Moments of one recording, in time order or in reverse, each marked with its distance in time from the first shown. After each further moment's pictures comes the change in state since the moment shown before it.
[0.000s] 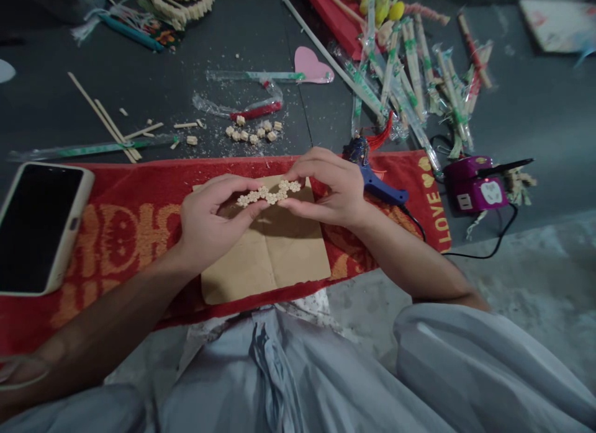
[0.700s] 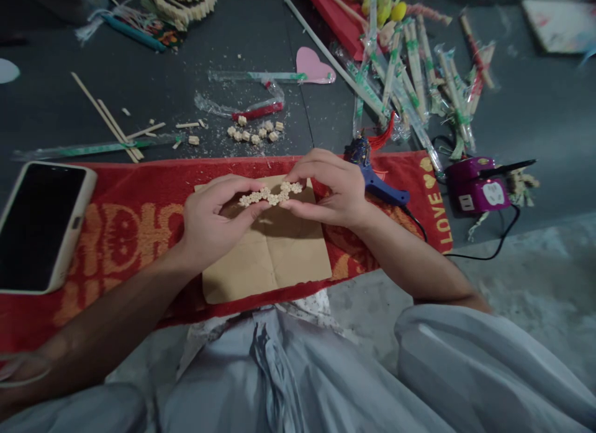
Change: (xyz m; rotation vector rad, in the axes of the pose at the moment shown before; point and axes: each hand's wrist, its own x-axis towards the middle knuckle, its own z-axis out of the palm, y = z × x) left_hand 0.001 0.000 0.000 -0.038 -0.001 -0.008; right_hand 0.000 0.000 -0.003 0.003 -0.029 -0.005
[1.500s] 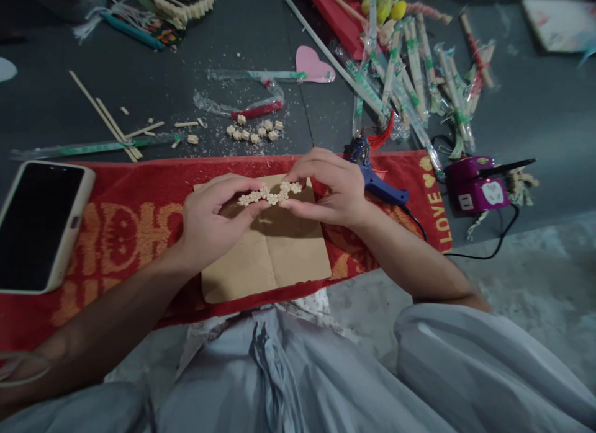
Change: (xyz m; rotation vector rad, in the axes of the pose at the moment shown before) left_hand 0.001 -0.006 0.000 0.027 0.006 0.095; right_hand 0.003 -0.001 0.001 -0.003 0.020 -0.023
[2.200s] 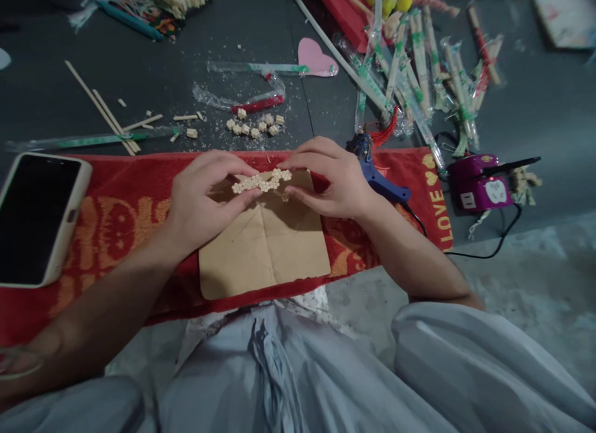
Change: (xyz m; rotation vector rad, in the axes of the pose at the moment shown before) left_hand 0.019 -0.011 -0.020 0.276 -0.110 0.229; right_hand -0.008 0.008 -0.021 -0.116 -0.319 0.156
